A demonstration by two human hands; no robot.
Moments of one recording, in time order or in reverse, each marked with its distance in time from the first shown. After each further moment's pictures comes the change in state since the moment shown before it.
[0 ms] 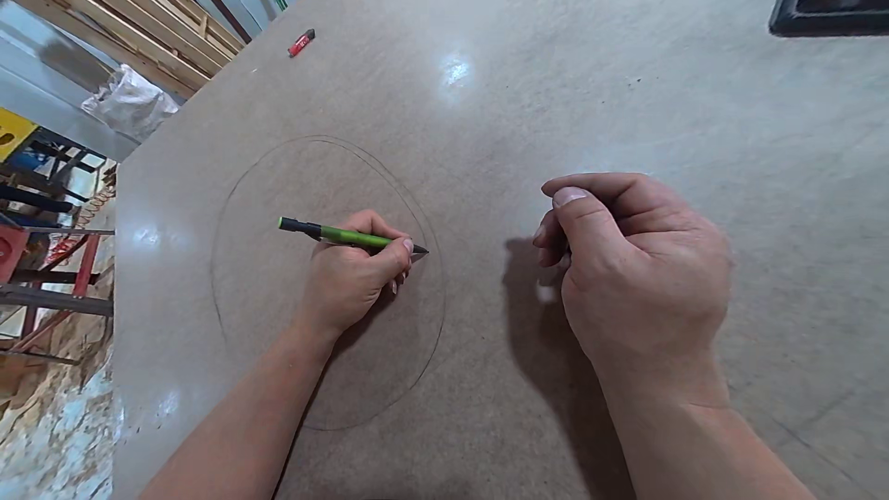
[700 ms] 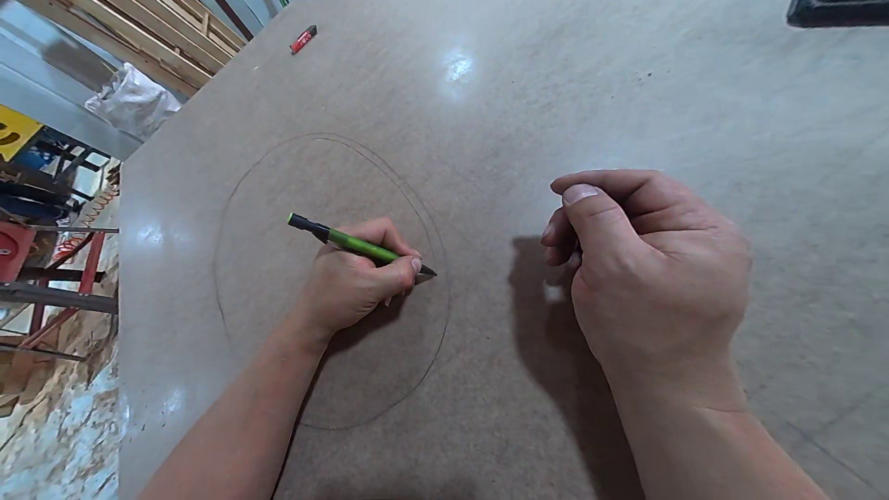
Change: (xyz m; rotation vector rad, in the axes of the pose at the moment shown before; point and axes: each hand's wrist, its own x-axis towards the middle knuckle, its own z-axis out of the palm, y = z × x) left_hand 0.003 -0.003 -0.015 0.000 -0.255 0.088; right_hand 0.002 0.005 0.001 0.058 0.021 -0.021
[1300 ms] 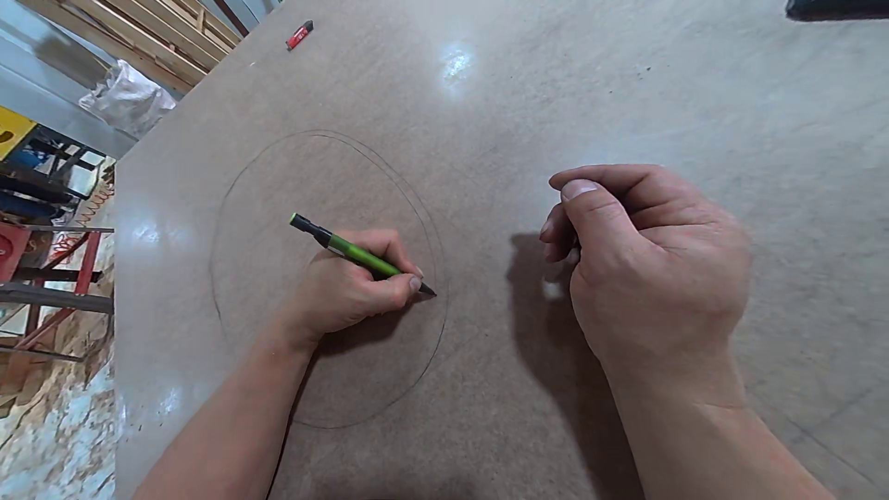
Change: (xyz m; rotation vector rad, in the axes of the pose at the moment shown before) left_hand -0.002 0.001 -0.008 0.044 -0.172 0.021; right_hand 0.000 0.001 0.000 -0.006 -0.005 -0.006
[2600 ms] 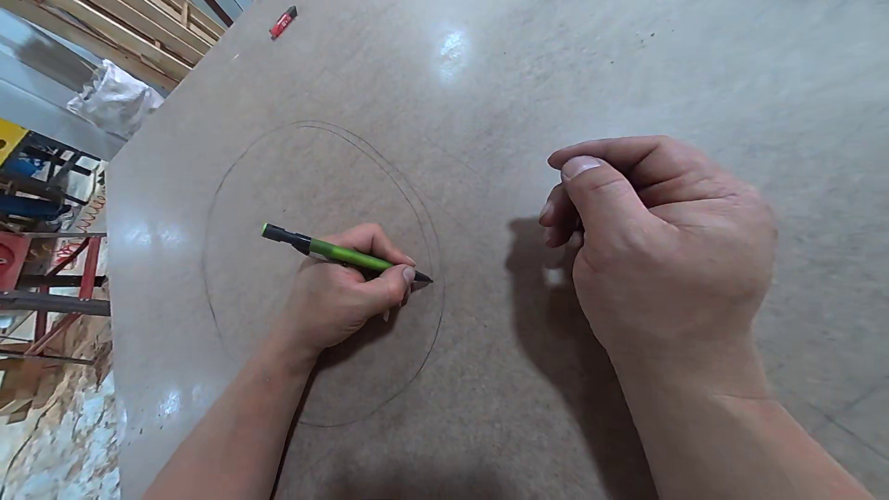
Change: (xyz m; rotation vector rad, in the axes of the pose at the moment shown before) left_hand -0.012 0.000 0.016 -0.077 0.155 -0.030; right_hand 0.000 0.000 -0.003 -0.027 -0.010 -0.008
